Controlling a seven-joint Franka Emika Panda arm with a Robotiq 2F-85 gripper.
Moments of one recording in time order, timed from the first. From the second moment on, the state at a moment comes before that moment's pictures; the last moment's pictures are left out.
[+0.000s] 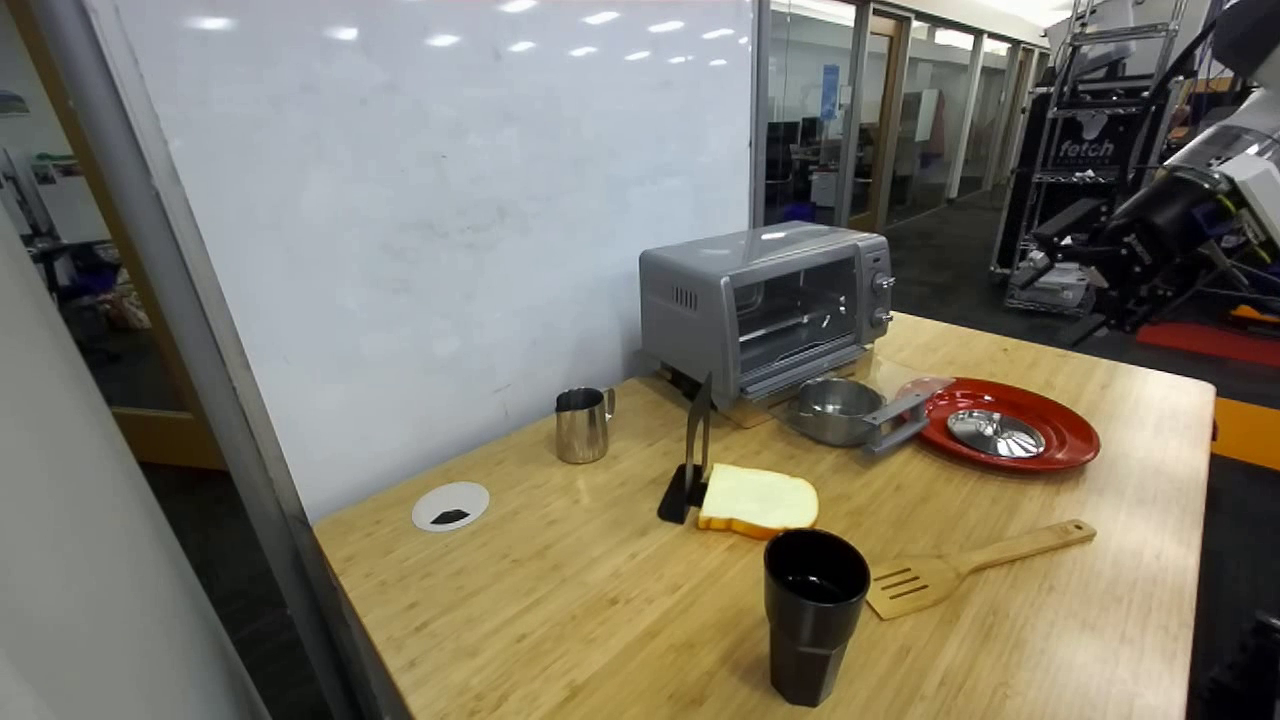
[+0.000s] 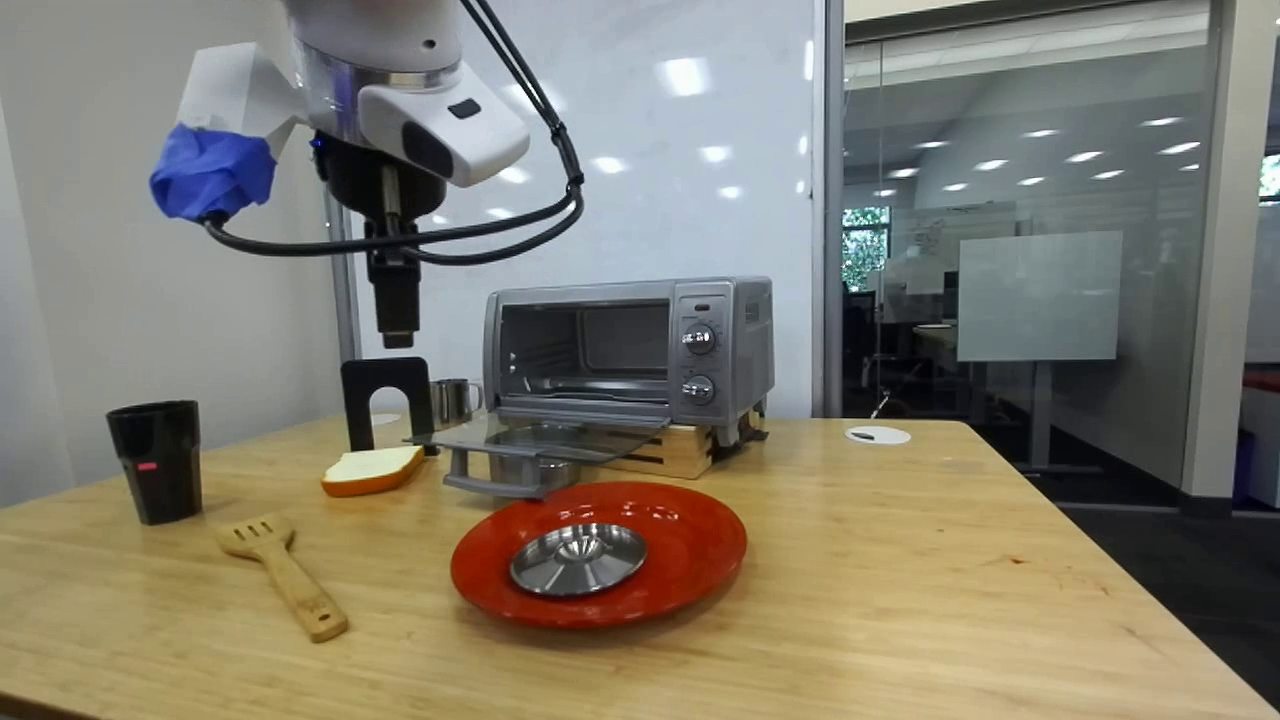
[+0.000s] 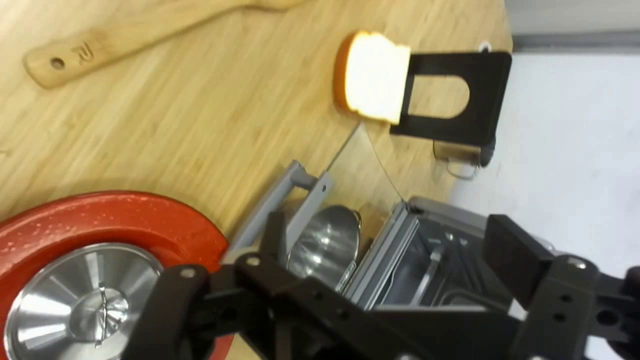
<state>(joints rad) -0.24 -0.30 -0.29 -2.61 0.92 2.26 -0.42</state>
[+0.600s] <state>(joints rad) -0.23 -0.31 -0.30 -2.58 0.48 2.03 -0.49</state>
